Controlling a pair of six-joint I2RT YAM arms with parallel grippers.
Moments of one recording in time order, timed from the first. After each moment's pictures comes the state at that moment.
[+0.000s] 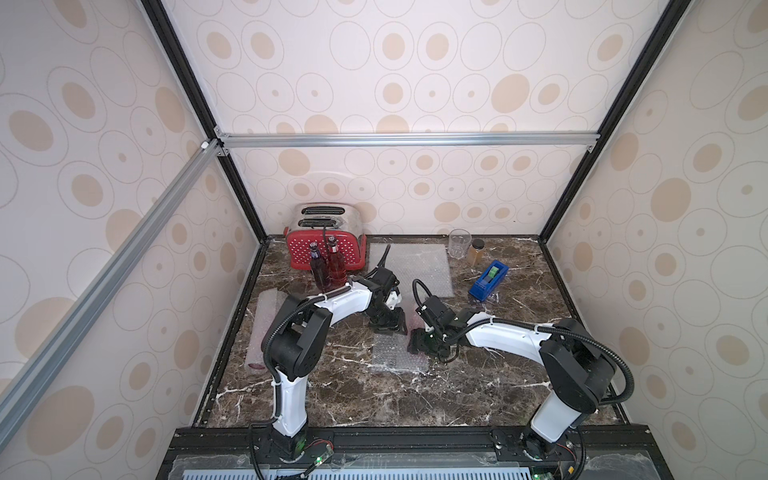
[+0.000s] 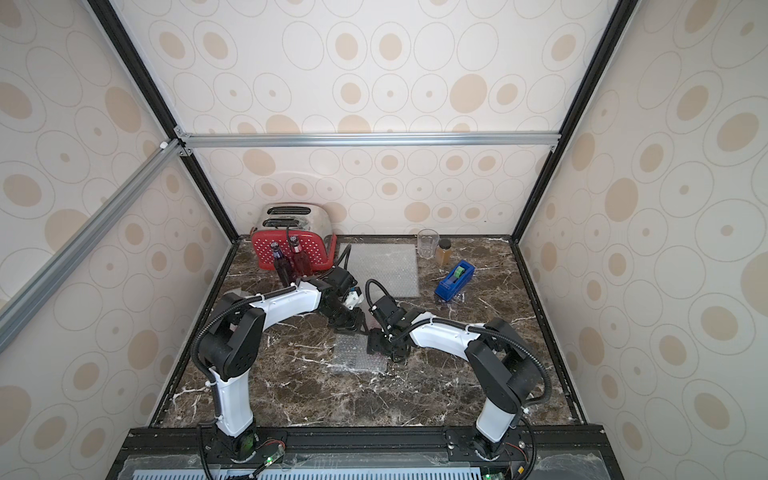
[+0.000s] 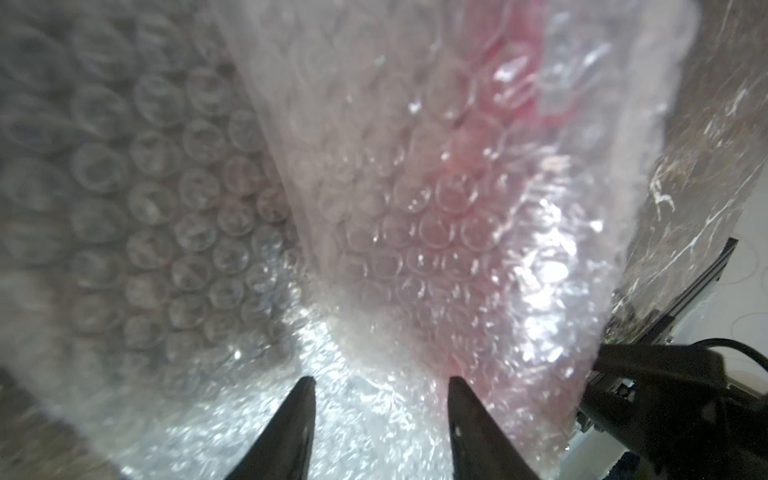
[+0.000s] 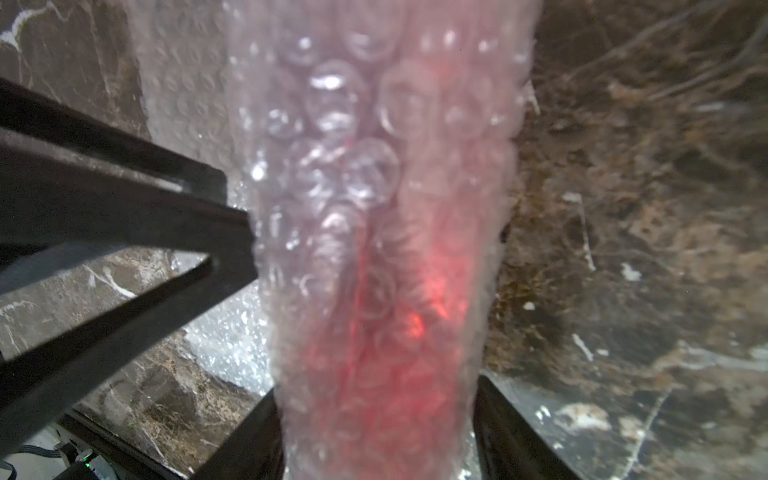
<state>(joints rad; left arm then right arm) -0.54 1.91 1.31 -0.72 0.44 -0.37 0.78 1.69 1.00 -0.49 -0.16 0.83</state>
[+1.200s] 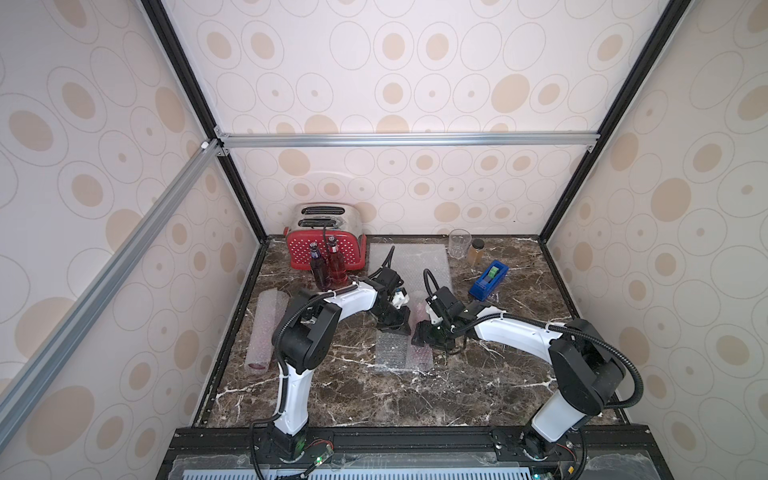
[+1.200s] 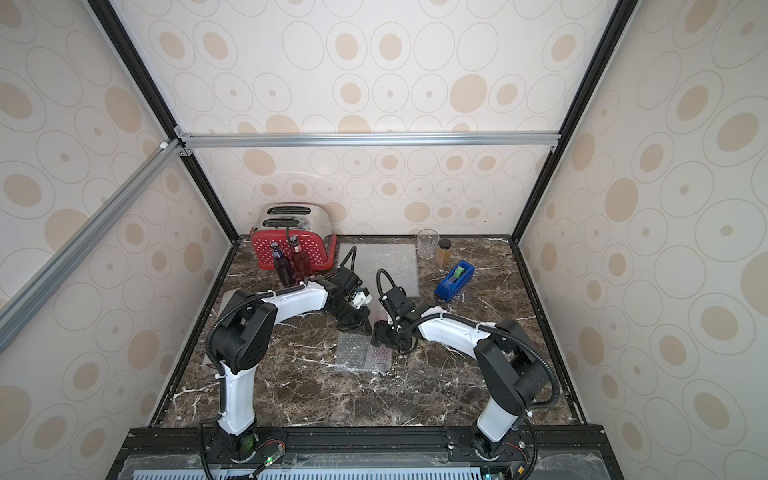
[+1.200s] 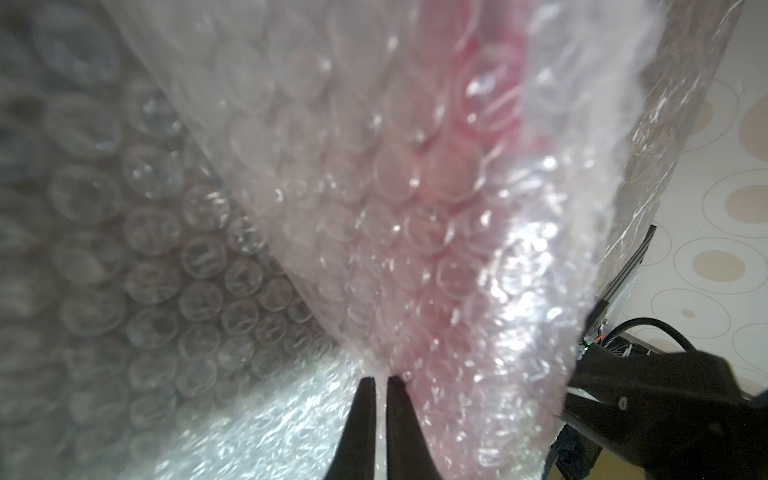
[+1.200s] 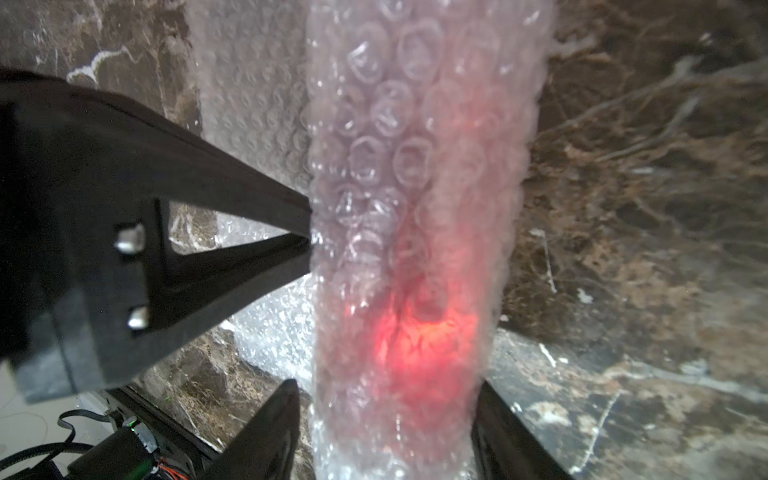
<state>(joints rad) -0.57 2.04 1.37 -0.65 0.60 -0.40 0.69 1.65 1.01 -0.50 -0.26 0.76</state>
